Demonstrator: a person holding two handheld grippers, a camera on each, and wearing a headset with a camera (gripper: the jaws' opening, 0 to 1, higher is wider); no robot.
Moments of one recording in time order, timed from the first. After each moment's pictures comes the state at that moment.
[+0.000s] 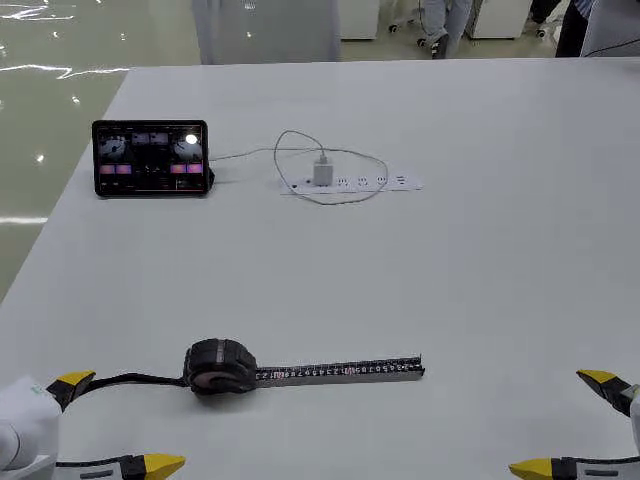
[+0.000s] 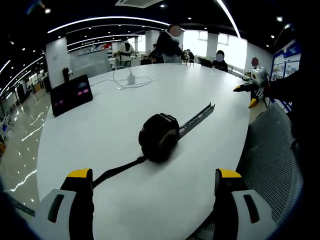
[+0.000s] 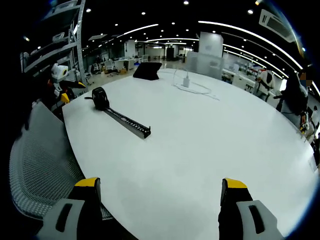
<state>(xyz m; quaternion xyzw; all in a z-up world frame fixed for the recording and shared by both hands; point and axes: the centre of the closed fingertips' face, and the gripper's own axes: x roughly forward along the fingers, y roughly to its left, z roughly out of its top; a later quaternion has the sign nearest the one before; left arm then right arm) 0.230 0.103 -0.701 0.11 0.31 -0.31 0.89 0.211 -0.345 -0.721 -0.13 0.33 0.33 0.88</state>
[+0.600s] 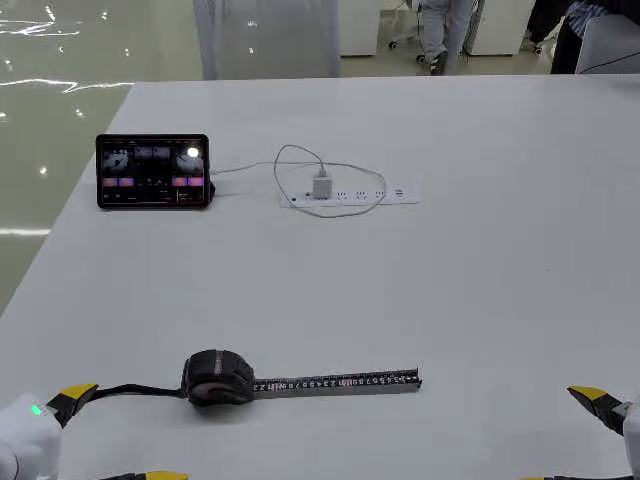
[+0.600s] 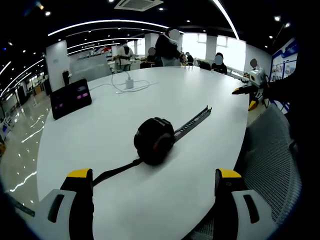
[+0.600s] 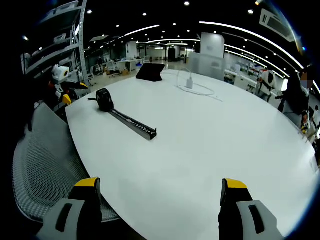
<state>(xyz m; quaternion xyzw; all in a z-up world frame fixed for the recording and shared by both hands) 0.224 0.100 -0.696 0.10 0.30 -0.31 0.90 0.202 -0.336 -0.717 -0.13 0.33 0.34 0.87</state>
